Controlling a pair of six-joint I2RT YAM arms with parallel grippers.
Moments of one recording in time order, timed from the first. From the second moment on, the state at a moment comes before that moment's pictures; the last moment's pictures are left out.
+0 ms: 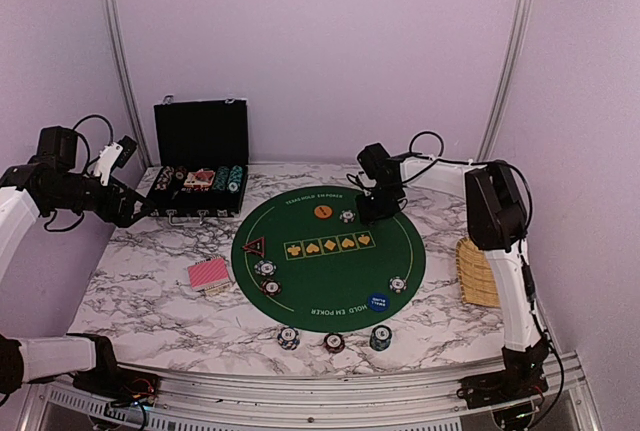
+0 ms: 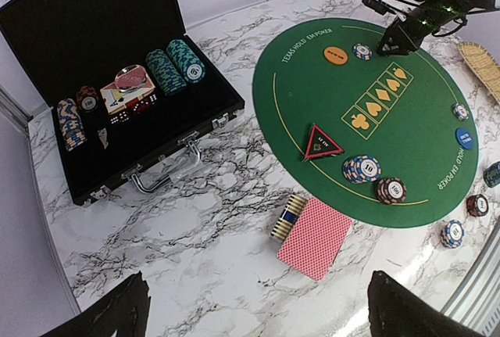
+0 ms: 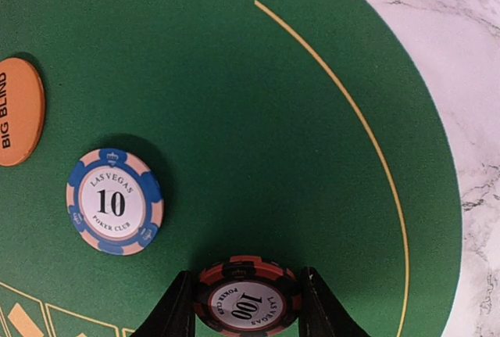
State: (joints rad) left arm 0.08 1.03 1.10 -0.88 0.51 0.43; right arm 0.49 2.35 1.92 -0.73 0.09 0.17
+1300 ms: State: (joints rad) left arm 0.08 1.03 1.10 -0.88 0.52 0.43; right arm 0.56 2.14 1.82 -0.70 0.12 0.17
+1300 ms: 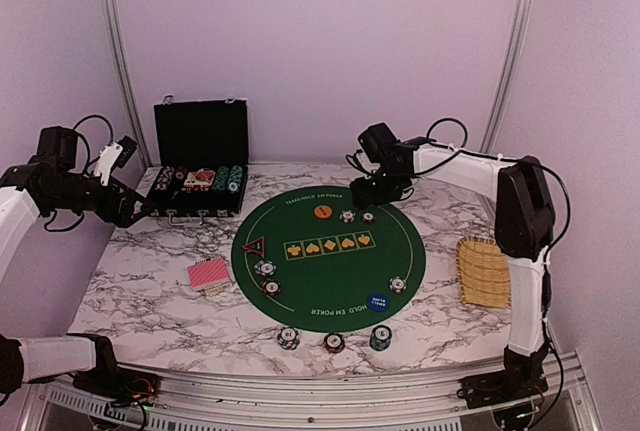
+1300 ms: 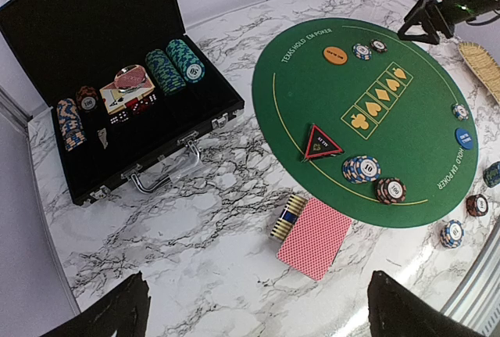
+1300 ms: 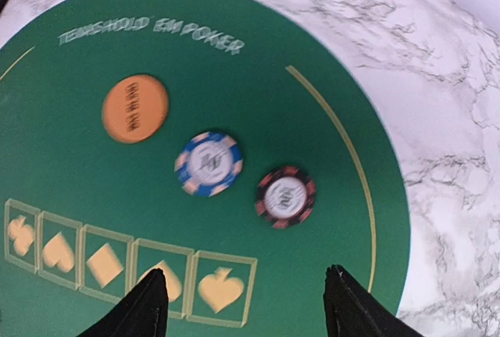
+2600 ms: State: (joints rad) left arm 0.08 1.03 1.10 -0.88 0.52 0.44; right arm 1.24 1.86 1.23 -0.71 0.04 0.32
